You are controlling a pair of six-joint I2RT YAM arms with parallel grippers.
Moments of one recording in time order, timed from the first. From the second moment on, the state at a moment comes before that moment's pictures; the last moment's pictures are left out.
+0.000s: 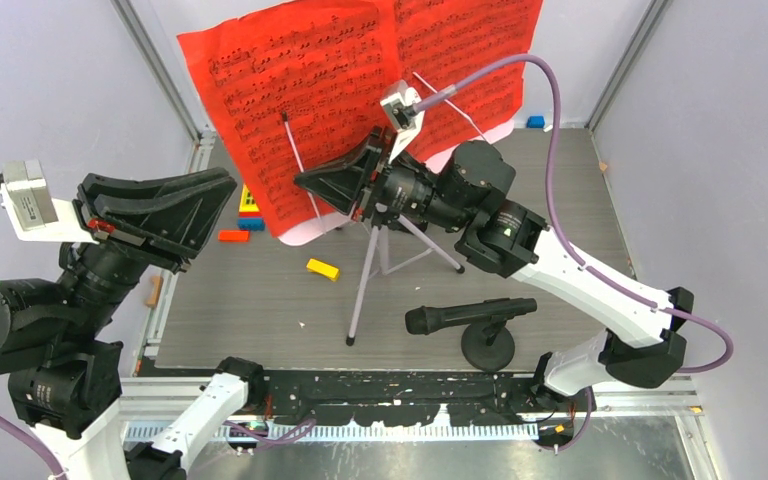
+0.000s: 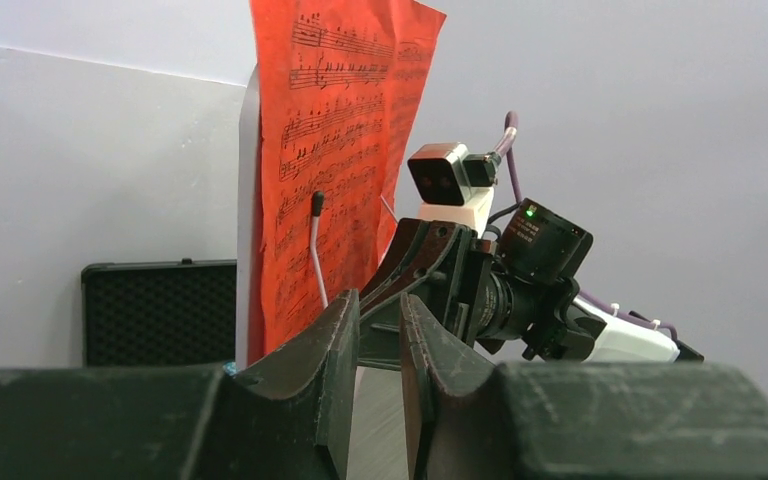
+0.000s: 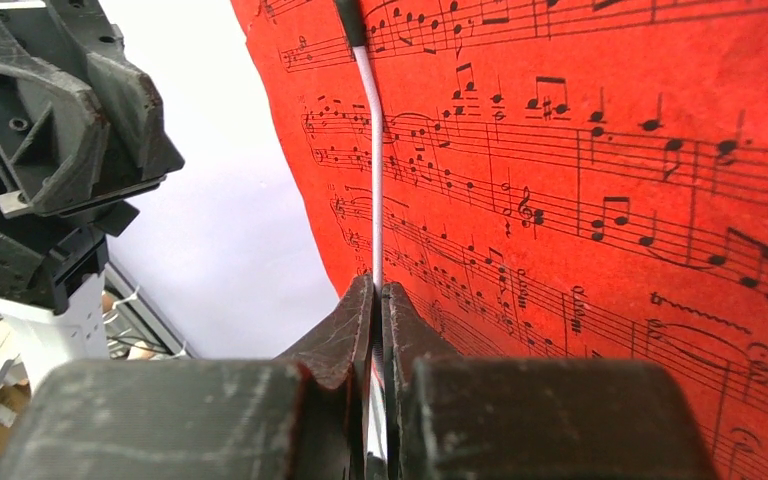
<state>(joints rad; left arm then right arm) -0.26 0.77 1.74 -0.44 0.47 -0.52 1.08 1.43 1.71 0.04 -0.19 0.40</state>
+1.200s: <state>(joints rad) -0.25 0.77 1.70 -0.38 0.51 -0.57 1.10 1.42 1.63 0.17 -0.17 0.31</state>
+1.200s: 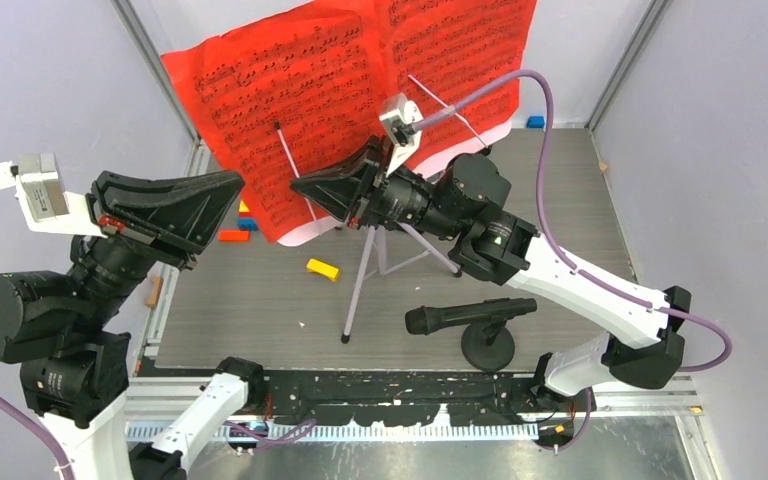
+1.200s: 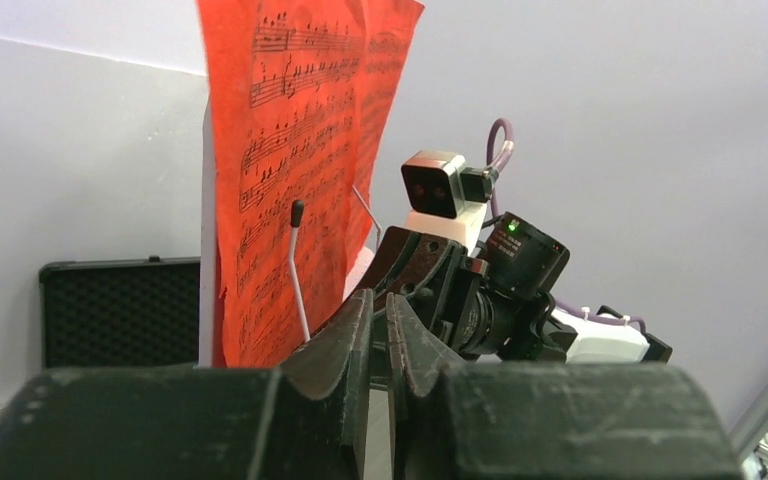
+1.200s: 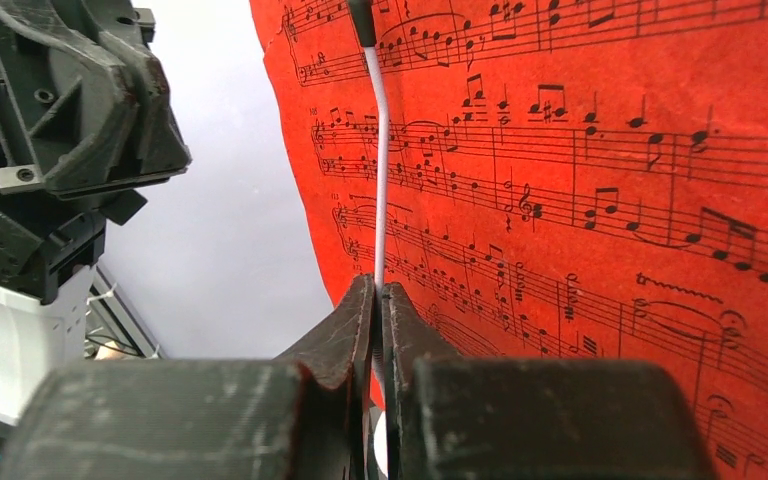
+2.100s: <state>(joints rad) -0.25 0.75 1.65 -0.37 0.52 -0.60 1.10 1.37 1.55 0.21 -0.20 0.32</state>
